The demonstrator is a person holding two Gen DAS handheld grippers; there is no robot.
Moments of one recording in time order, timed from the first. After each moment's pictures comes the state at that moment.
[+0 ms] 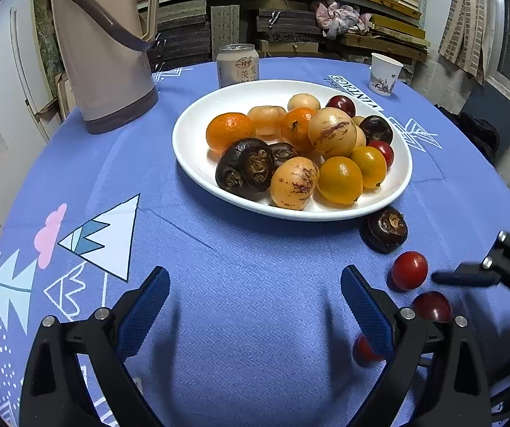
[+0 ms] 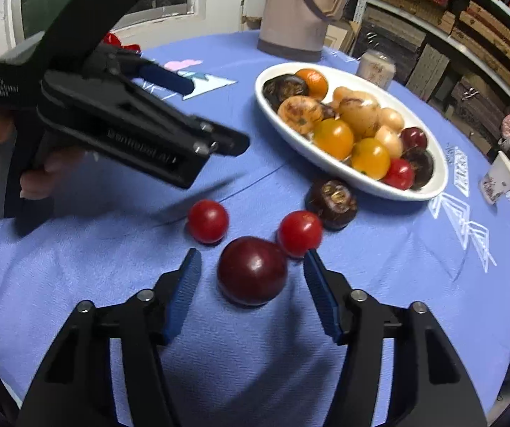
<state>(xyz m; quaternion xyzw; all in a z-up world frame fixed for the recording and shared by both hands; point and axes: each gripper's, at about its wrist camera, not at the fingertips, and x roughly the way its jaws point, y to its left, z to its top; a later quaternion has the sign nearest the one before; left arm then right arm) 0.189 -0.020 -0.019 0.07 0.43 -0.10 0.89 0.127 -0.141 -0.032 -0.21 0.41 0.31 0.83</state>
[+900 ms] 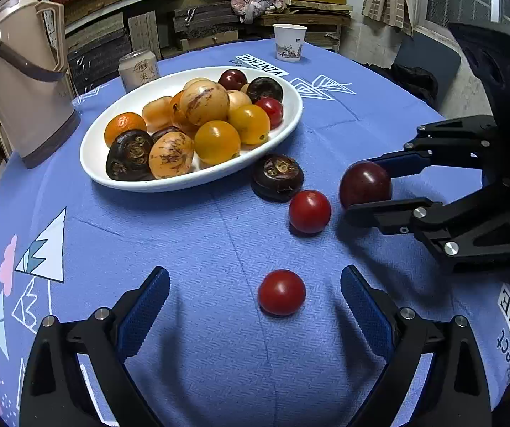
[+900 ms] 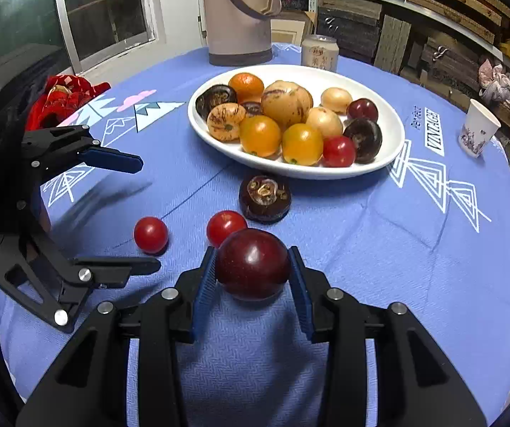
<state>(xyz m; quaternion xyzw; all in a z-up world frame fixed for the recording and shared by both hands) 0.147 -0.070 -0.033 0.14 0.43 -0.23 0.86 0.155 -0.196 -0.020 -0.11 0.42 0.28 0.86</state>
